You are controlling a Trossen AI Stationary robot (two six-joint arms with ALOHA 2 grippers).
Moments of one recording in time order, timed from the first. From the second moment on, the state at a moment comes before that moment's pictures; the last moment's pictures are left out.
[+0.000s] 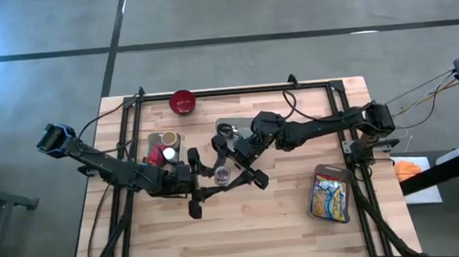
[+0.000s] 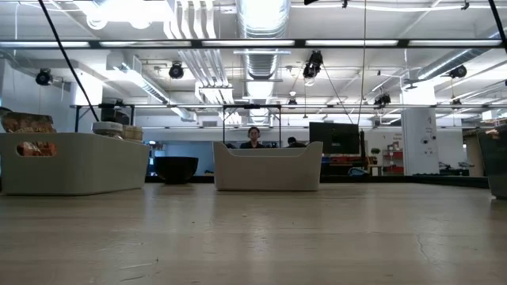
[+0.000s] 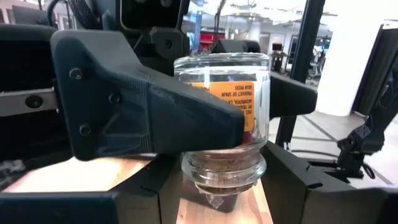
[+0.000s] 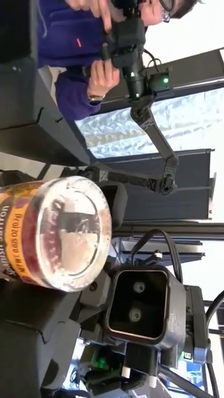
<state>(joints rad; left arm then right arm) -0.44 1.29 0.83 0.49 -0.46 -0.08 0.03 1.76 1.35 0.57 -0.73 0.16</state>
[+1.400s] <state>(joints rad) -0.46 1.14 0.83 -0.07 -0.59 -0.51 0.01 1.71 1.35 0.30 -0.67 0.16</state>
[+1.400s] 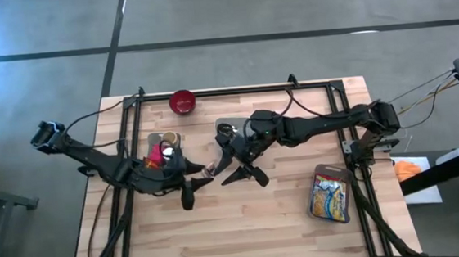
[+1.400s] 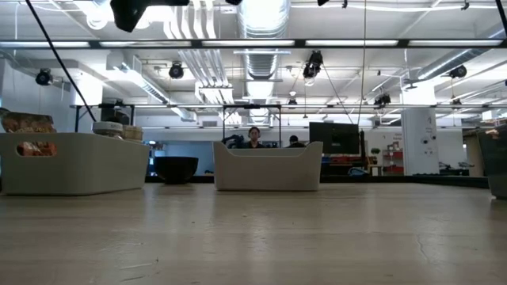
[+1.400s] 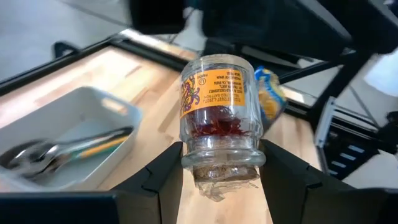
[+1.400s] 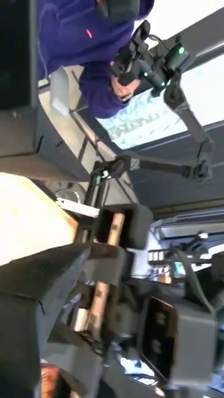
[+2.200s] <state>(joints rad) -0.42 1.13 1.18 -1.31 -0.50 -1.10 -0.03 1.66 1.35 -0.17 -0.55 0.09</state>
